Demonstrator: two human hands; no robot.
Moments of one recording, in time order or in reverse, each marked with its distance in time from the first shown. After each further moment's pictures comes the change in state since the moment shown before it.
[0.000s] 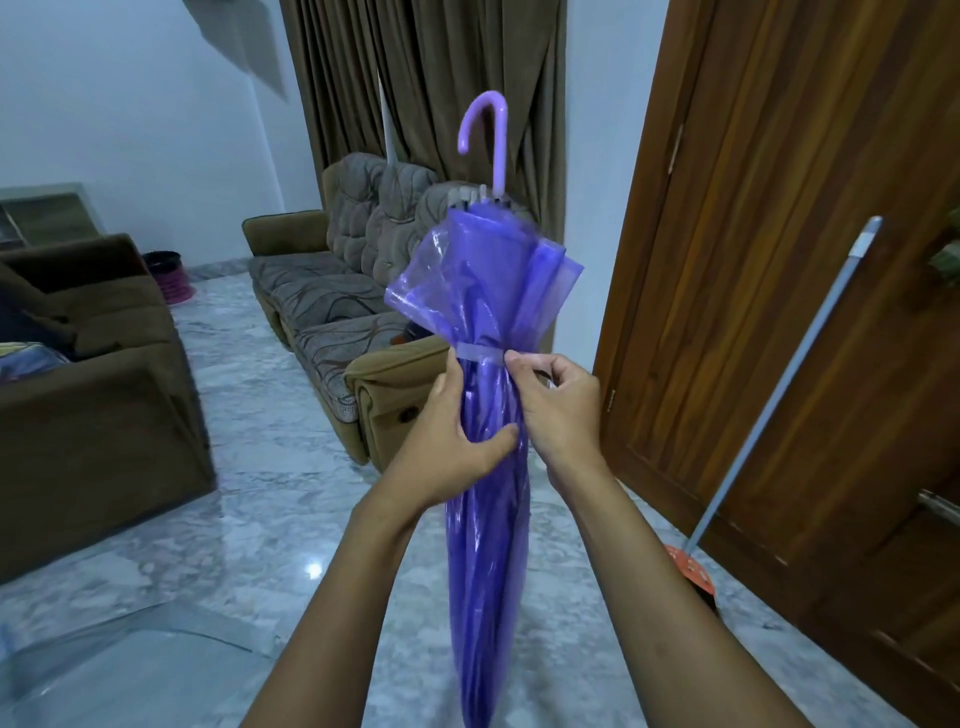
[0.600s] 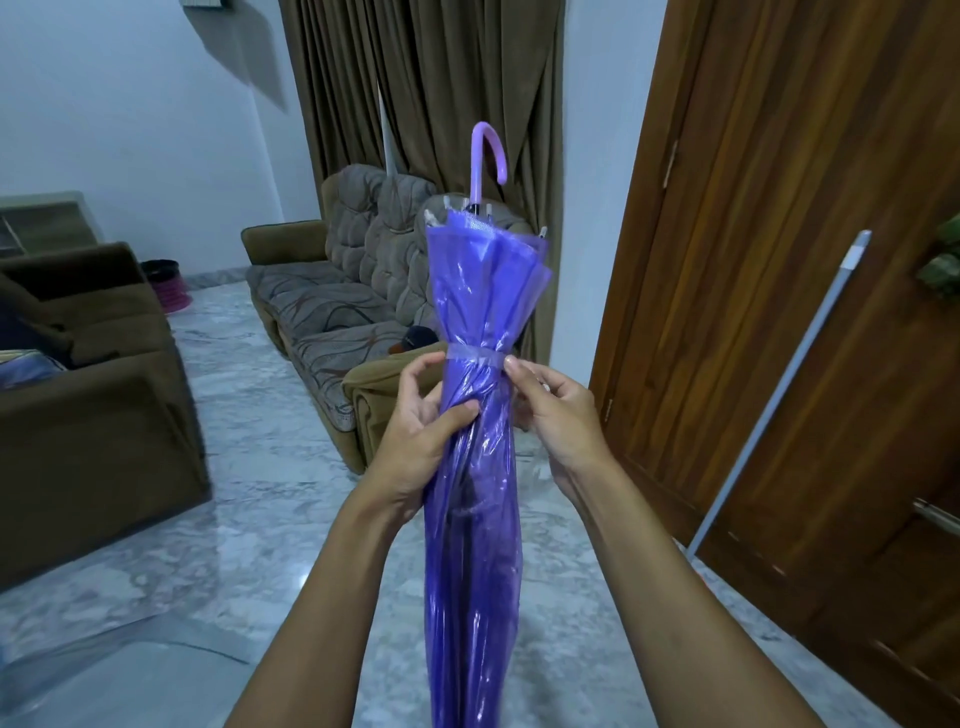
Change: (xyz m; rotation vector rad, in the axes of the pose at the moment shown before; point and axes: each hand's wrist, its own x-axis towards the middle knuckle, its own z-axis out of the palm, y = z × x) left_hand -0.004 0.002 -0.014 -0.829 0.042 -0.112; right_hand -0.003 -0.010 -0.003 0.233 -0.195 0.211
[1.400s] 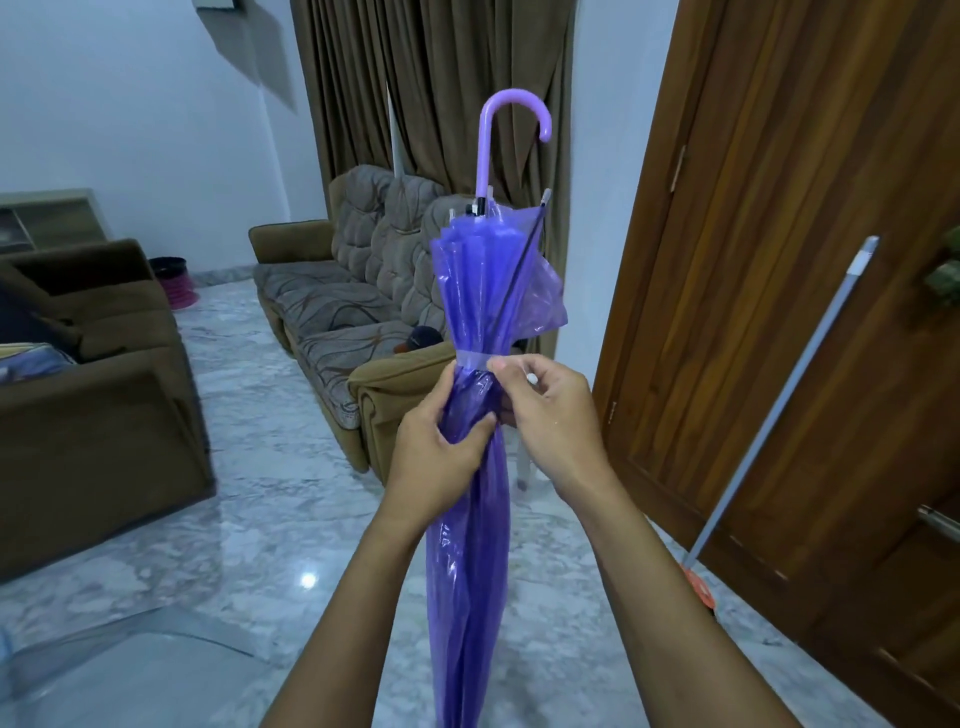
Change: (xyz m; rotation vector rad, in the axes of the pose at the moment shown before) left_hand -0.022 0.000 0.008 0.616 0.245 0.117; right_hand -0.024 -0.009 0.022 -0.312 -0.007 -0.213
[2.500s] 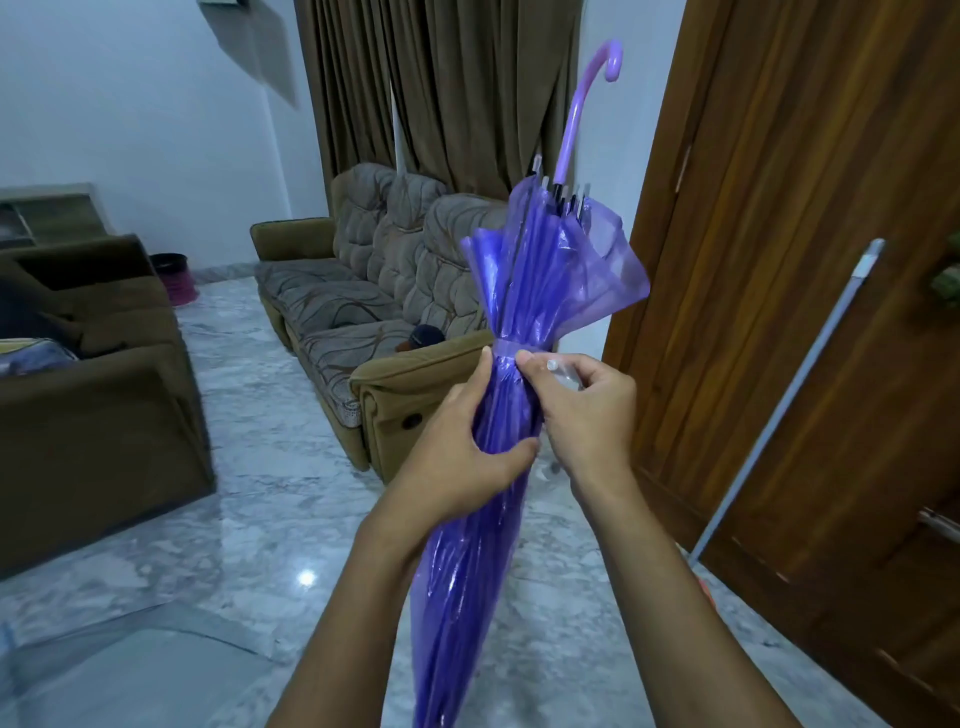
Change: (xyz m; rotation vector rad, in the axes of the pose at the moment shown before) left_hand -0.002 0.017 -0.011 0.208 -0.293 0.069; right_hand -0.007 -0.008 -0.006 0.010 0.254 -0.046
